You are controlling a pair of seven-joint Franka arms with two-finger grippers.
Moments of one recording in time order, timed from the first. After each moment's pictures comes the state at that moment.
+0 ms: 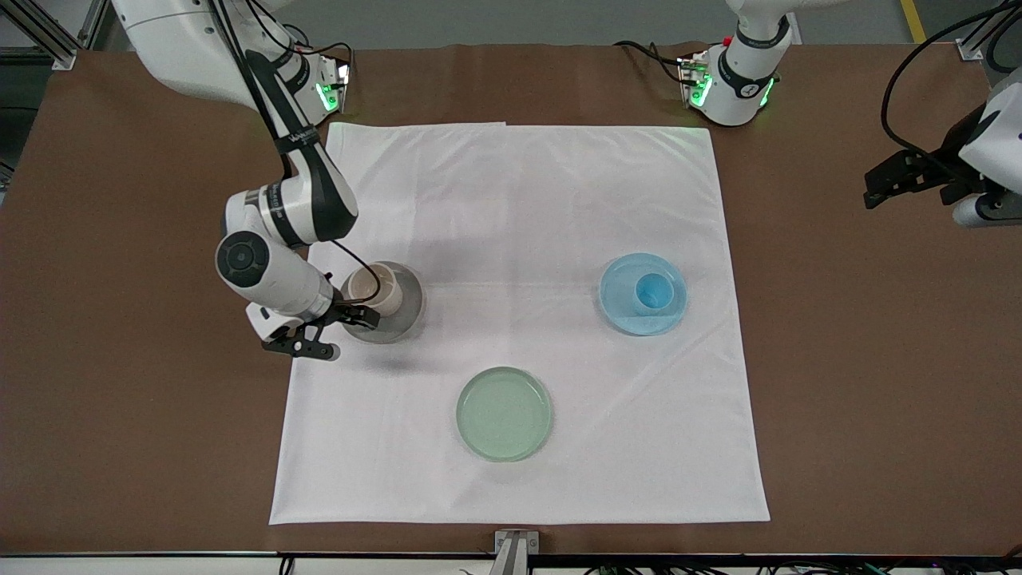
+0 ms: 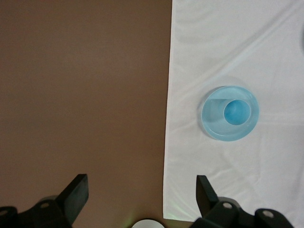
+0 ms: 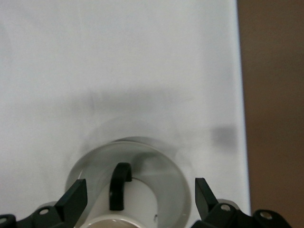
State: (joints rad) left arm 0.07 0.02 -0.17 -1.48 0.04 1.43 -0.10; right arm 0.33 0.43 -0.06 -1.83 0.10 2.21 0.34
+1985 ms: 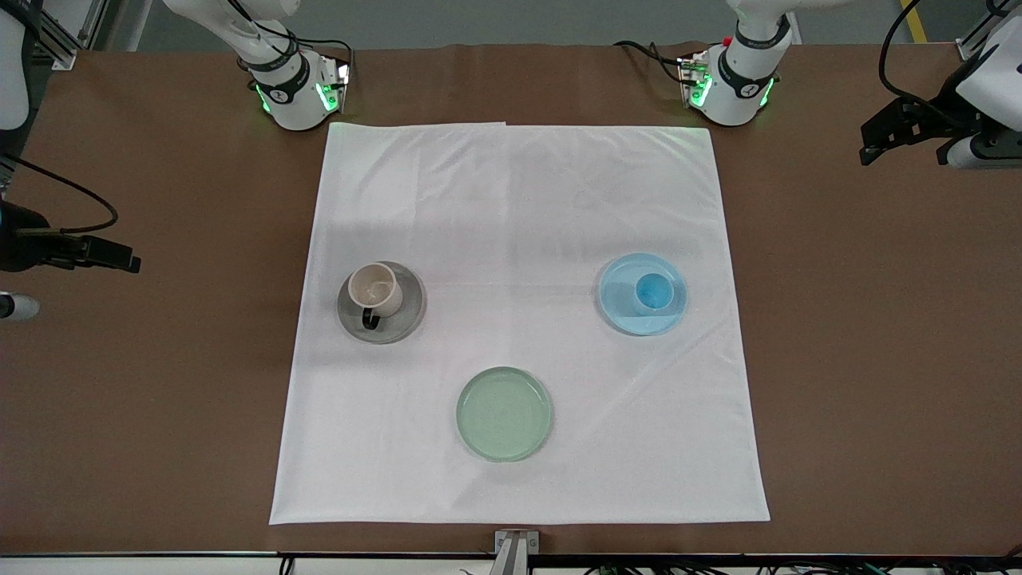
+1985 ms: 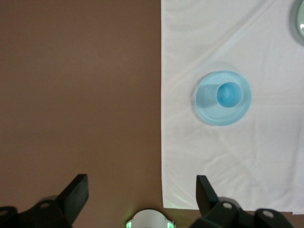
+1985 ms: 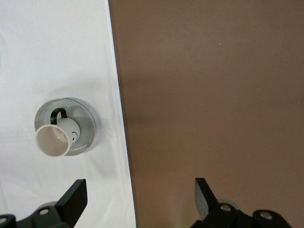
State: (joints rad) left arm 0.02 -0.10 -0.12 -1.58 0.01 1.42 -0.07; right arm -0.01 0.22 -0.05 -1.39 0.03 1.46 0.01
